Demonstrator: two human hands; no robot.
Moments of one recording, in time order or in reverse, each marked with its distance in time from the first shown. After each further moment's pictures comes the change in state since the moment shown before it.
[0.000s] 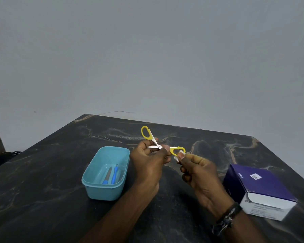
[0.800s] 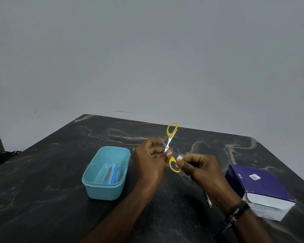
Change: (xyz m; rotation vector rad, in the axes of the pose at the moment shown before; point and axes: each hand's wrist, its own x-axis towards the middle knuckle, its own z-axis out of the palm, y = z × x) left_hand 0.001 0.000 -0.003 0.343 -0.083 0.169; right_hand 0.007 -0.007 -0.018 -0.394 -0.161 -0.253
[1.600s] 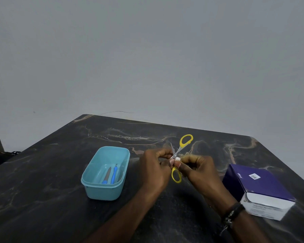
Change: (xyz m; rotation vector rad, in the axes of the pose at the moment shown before) left_hand -0.007 -0.011 0.003 0.151 -0.169 0.068; right_hand -0.003 0.002 0.009 -0.029 0.011 -0.041
